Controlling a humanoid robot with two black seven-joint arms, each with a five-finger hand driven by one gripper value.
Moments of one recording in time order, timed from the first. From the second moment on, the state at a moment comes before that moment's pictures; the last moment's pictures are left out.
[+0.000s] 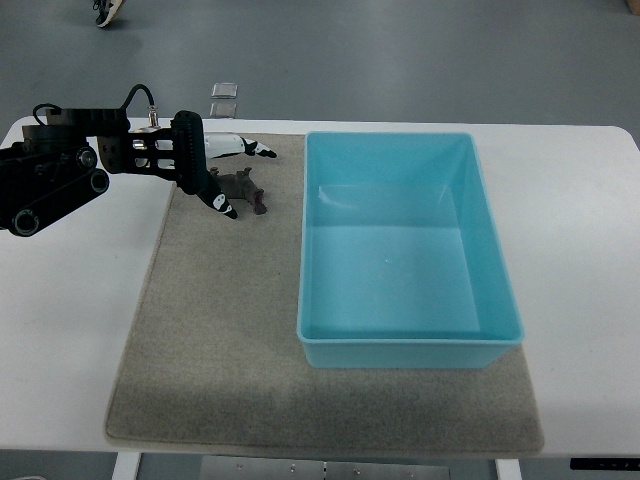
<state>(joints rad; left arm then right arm) -1.11 0.50 -0.21 -0.87 1.36 -0.28 -0.24 0.04 0.00 0.00 0.09 -0.04 0.25 0.03</state>
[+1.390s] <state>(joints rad) -1.11 0.46 -0.20 -0.83 1.55 -0.24 -0.24 0.04 0.00 0.00 0.09 -0.04 0.25 0.03</state>
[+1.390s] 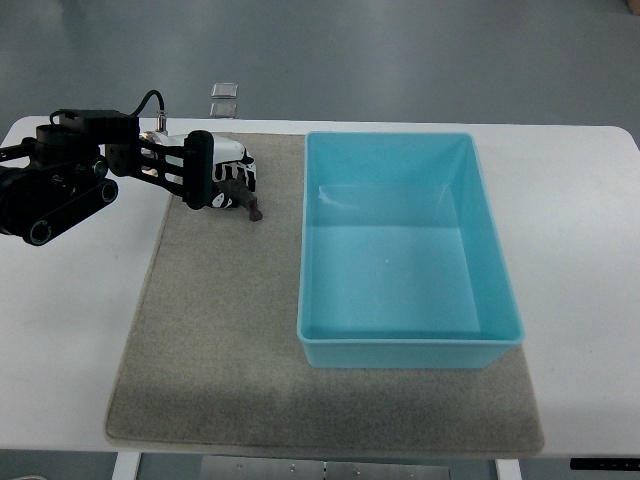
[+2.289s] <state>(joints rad) -1.17 0.46 -0.28 -0.84 1.47 -0.21 -0.24 0.04 0.00 0.00 0.09 -0.04 0.25 0.03</state>
